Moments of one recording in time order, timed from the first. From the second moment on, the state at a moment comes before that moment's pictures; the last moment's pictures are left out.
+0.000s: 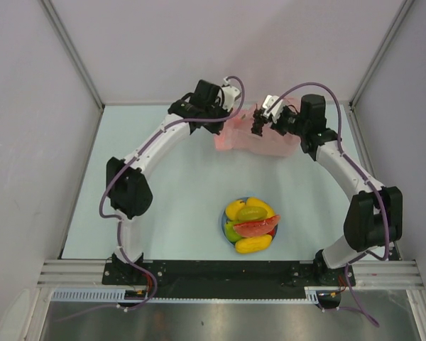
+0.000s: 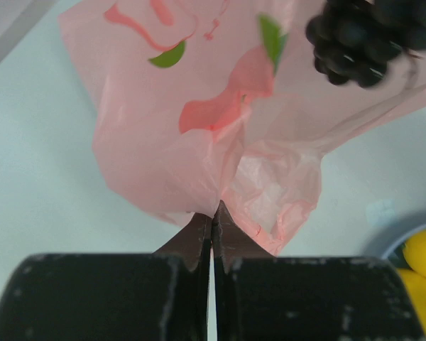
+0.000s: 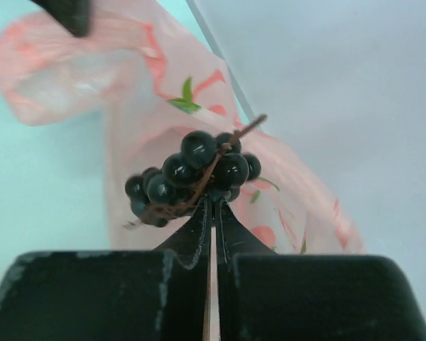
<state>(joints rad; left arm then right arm) -0.56 2.00 1.98 -0.73 0.09 0.17 0.22 1.57 1.27 -0.04 -0.57 -0.78</state>
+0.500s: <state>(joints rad) -0.39 2.07 1.99 -0.69 -0.13 0.18 0.27 1.35 1.27 -0.09 -0.56 -0.62</state>
